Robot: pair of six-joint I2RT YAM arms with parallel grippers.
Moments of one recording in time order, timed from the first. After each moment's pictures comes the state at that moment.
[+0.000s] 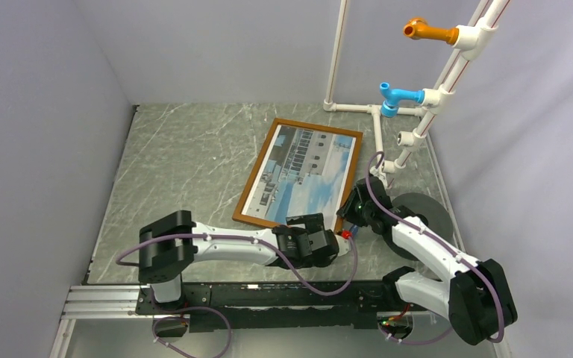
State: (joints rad) left arm -1.38 1.73 1.17 -0.45 -0.52 0.24; right arm 0.41 1.06 0.51 -0.30 0.05 0.77
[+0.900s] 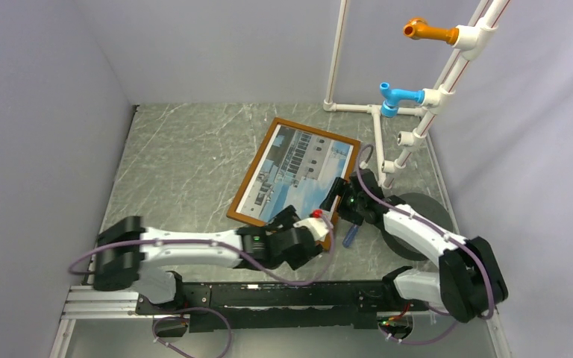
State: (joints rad) left arm -1.38 1.57 1.04 -0.41 -0.58 -0.12; right arm 0.42 1.17 0.60 -0.26 -0.05 0.80
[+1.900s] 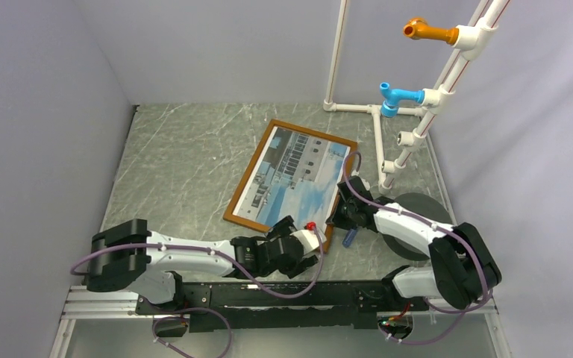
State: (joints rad) left arm -1.39 1.42 0.76 -0.09 -0.46 -0.13; right arm 0.51 1.32 0.59 -0.28 0.04 0.81
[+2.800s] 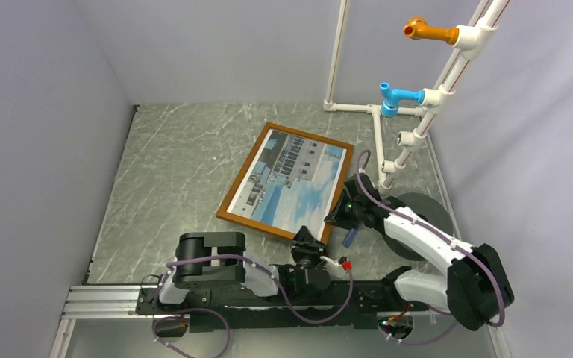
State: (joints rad) left arm -1.53 2.00 0.85 0.63 -1.07 0.67; right arm 0.51 1.17 0.62 -0.43 -0.05 0.88
